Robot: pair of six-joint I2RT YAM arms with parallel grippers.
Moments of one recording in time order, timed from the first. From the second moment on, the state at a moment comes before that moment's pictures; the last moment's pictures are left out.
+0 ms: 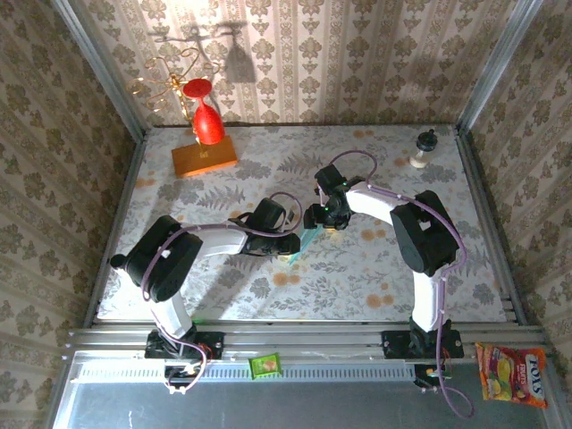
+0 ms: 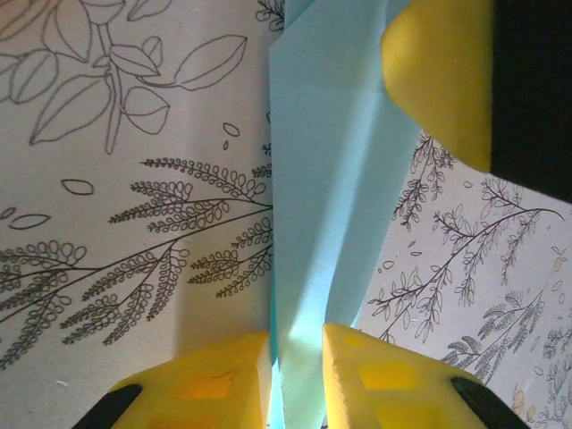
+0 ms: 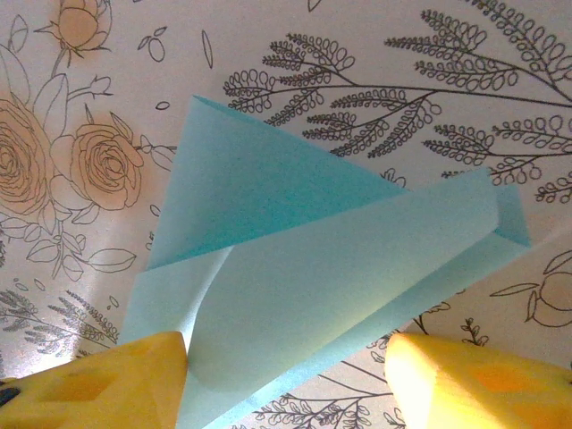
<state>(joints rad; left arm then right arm) -0.74 1.76 0.85 -0.07 0.35 -0.61 0.47 1.99 1.32 -0.60 -0.19 0.45</state>
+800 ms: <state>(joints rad) -0.74 1.76 0.86 -0.08 0.36 -0.59 0.47 1.77 1.15 -0.46 -0.35 0.56</state>
